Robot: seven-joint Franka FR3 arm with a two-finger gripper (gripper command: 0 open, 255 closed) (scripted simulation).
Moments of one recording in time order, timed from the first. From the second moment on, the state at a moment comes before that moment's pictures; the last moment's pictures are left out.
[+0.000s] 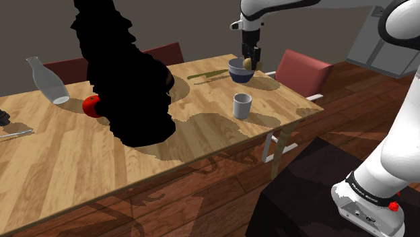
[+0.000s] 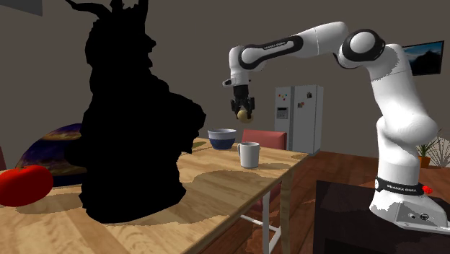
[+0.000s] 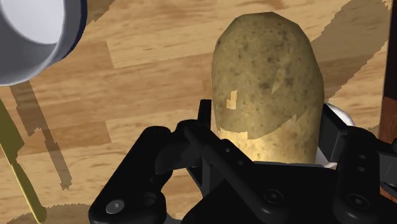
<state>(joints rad) -0.03 0.25 0.01 -1.51 -0.08 1.67 -1.16</state>
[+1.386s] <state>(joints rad) -0.16 0.36 -0.07 -1.53 -0.07 1.81 -1.36</state>
